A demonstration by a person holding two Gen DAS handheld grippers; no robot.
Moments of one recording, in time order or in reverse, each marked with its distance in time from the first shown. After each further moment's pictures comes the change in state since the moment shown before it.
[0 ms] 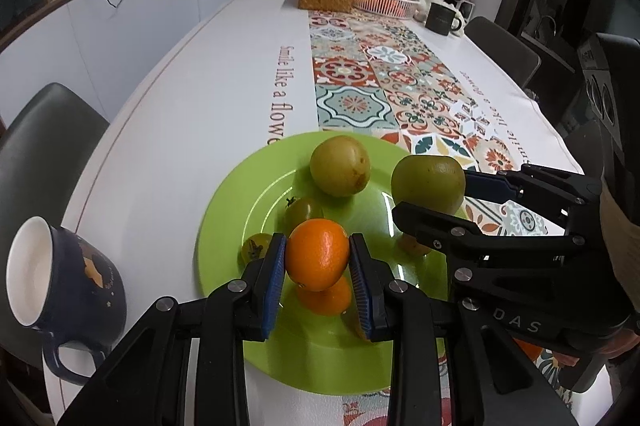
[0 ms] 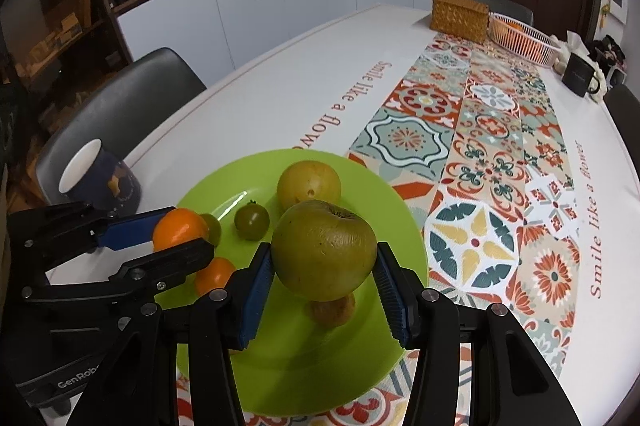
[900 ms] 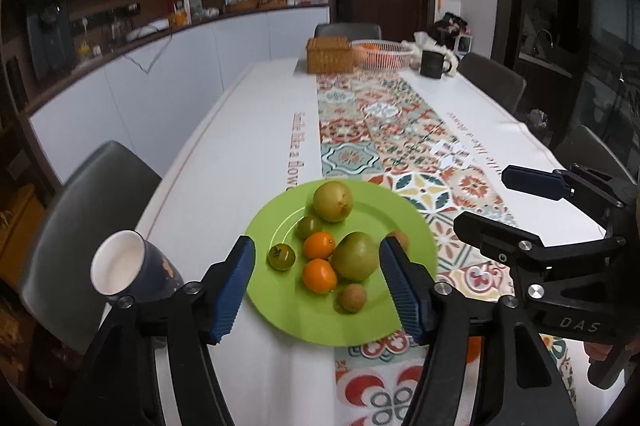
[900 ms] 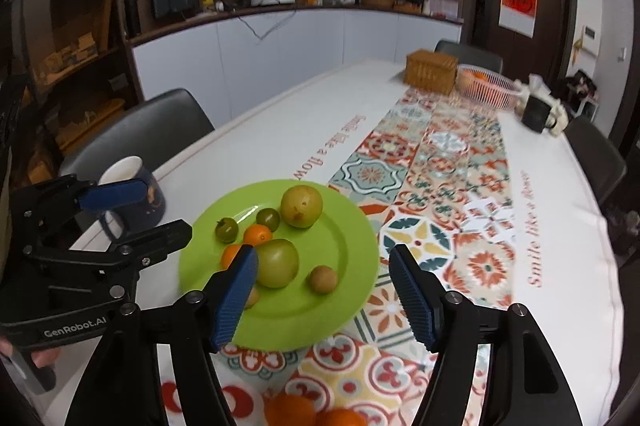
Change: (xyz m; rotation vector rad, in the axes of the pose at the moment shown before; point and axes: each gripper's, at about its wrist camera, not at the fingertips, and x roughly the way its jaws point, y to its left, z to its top) left arm -0.107 -0.039 -0.028 0.075 -0.230 0.123; right arm -0.118 0.009 -0.039 -0.030 -0.220 -0.079
